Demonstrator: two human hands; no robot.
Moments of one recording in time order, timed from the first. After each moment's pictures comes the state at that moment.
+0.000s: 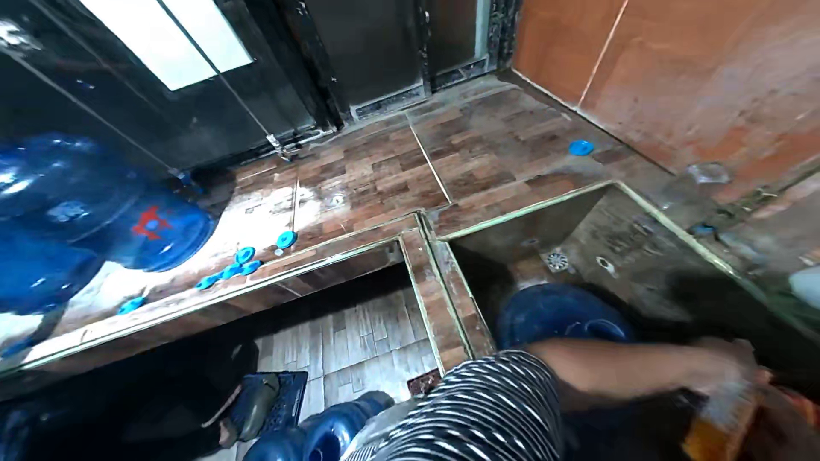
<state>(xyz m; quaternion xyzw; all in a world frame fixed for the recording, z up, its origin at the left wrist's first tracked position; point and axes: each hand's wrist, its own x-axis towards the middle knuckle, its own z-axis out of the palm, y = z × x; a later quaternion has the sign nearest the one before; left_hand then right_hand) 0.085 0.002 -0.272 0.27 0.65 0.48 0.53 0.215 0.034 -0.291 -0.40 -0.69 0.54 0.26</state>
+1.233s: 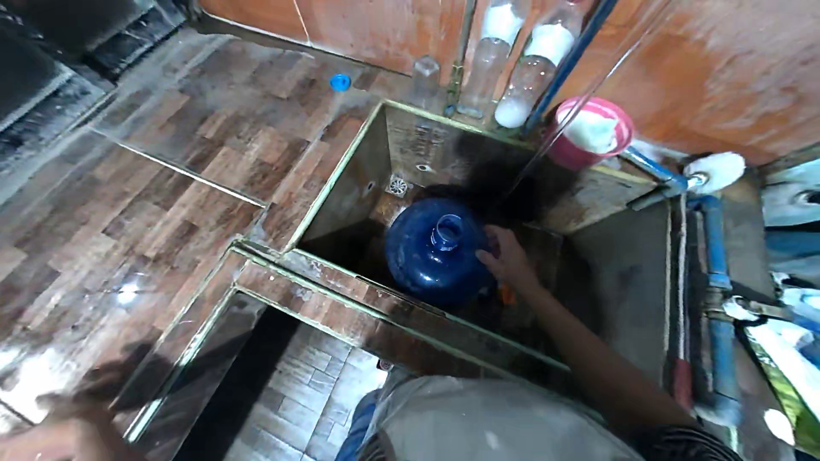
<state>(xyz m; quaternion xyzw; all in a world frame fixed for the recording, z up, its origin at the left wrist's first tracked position) -0.205 -0.628 -0.338 -0.09 0.98 0.11 -0.16 0.201 -0.068 -0.315 -0.43 -0.80 0.41 0.10</state>
